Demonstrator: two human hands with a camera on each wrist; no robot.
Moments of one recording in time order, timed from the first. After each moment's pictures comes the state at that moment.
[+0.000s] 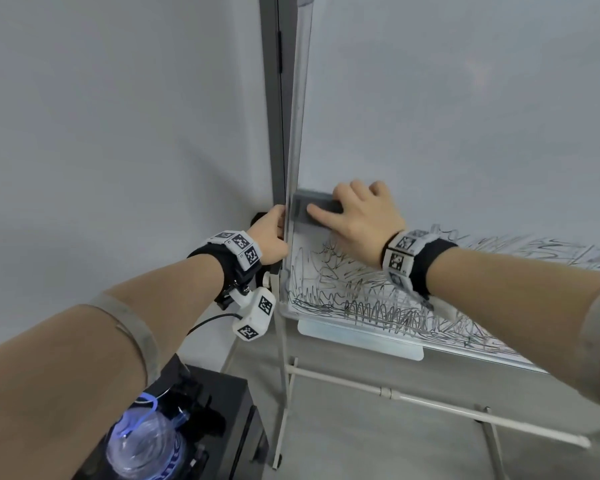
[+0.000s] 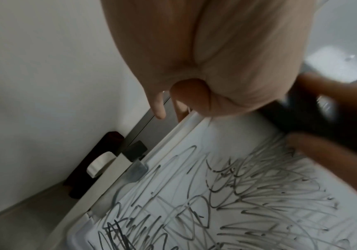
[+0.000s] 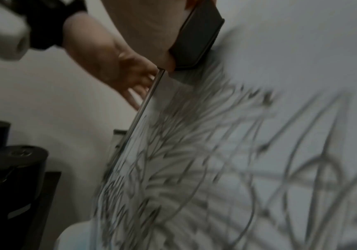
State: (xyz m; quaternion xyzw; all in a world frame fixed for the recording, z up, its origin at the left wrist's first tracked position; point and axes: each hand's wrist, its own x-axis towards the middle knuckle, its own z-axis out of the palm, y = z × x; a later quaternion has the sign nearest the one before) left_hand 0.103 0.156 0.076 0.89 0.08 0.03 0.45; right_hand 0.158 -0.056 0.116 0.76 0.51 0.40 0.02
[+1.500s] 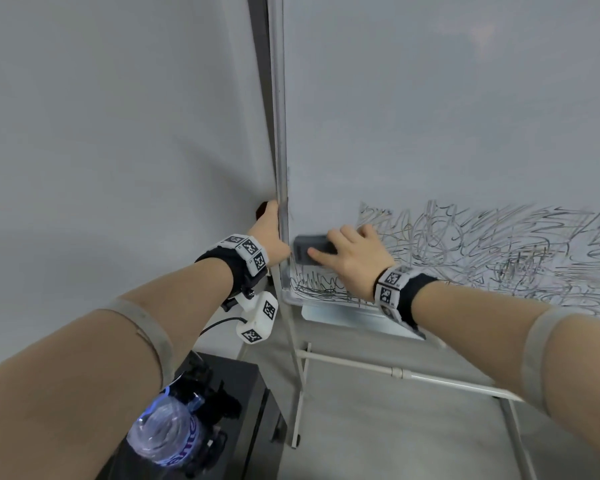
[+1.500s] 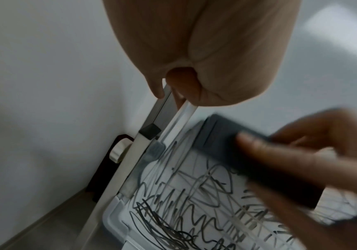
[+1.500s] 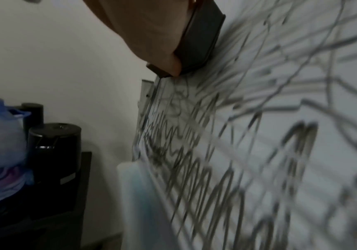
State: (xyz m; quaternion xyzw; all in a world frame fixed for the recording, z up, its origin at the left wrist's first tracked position) left_hand 0.089 0.135 0.059 0.92 0.15 0.05 0.36; right_hand 0.141 -0.075 0.023 0.79 0.53 0.32 0.01
